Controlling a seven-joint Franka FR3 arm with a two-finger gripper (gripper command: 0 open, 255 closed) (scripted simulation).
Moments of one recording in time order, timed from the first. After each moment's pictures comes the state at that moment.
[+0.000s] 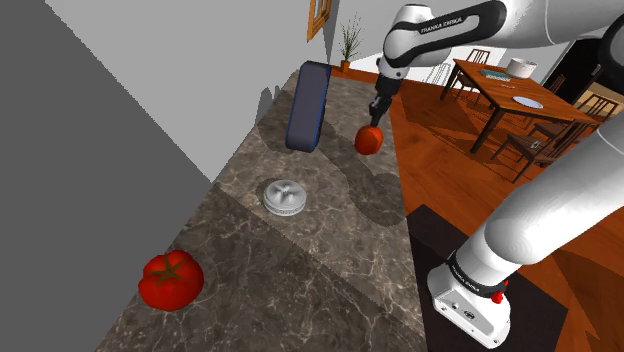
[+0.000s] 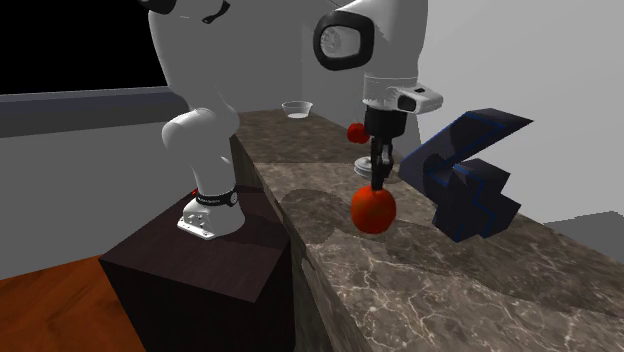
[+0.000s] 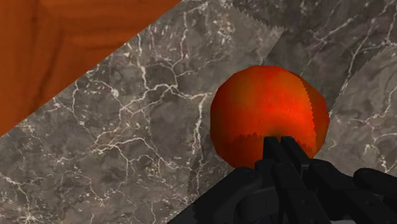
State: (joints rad) arm -0.01 -0.14 -0.20 -2.20 0.01 2.06 -0.38
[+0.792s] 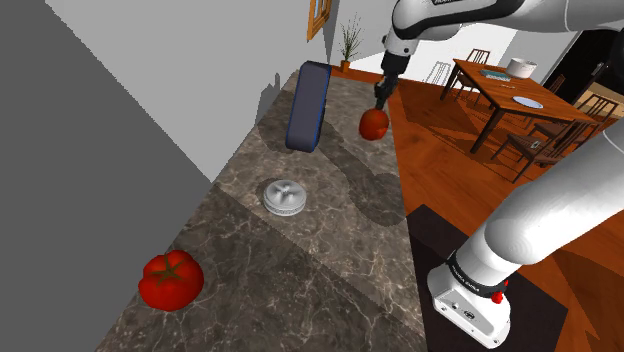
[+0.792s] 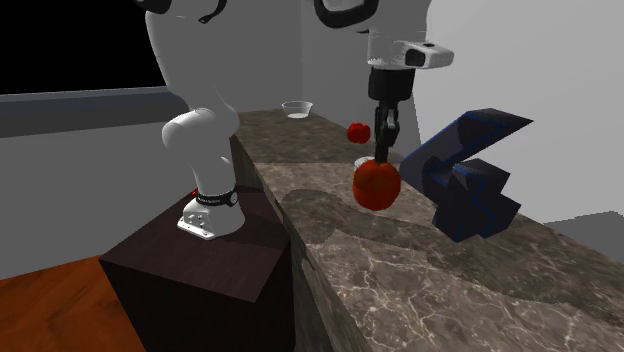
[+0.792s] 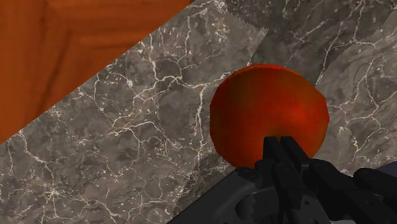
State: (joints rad) arm 0.00 -0.18 -0.19 -2.07 0.00 1.89 -0.37
